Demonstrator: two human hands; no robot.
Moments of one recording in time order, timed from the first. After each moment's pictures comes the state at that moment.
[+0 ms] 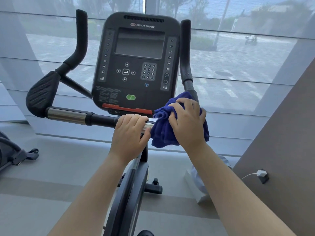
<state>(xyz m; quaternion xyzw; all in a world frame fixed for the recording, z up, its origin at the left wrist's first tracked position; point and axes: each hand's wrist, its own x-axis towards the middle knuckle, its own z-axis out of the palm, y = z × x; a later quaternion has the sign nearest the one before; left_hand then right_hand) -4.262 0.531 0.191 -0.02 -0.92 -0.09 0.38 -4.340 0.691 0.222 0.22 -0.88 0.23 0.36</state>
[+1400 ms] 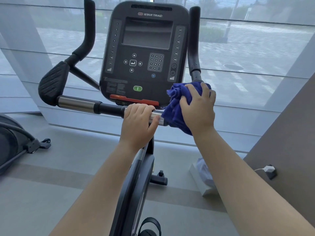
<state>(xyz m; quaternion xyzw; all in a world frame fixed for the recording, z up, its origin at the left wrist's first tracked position) -4.265 0.538 0.186 0.03 -0.92 -0.12 0.38 -4.351 0.695 0.233 0.12 -0.91 0.30 0.25</state>
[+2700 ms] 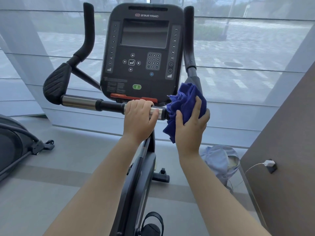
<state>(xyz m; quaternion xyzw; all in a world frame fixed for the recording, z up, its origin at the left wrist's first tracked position) -4.266 0.545 0.189 0.06 -0.92 -0.11 0.37 -4.282 0.691 0.184 0.04 -0.83 0.48 0.27</state>
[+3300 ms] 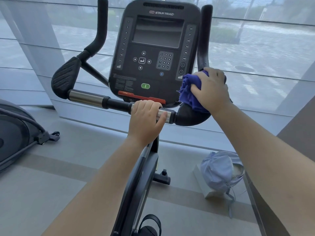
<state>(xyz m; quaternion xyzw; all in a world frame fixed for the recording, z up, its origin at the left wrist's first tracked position) -4.268 0.543 0.186 0.05 -0.91 -0.12 0.38 -4.399 0.707 0.269 0.25 -0.92 0.19 0.24</state>
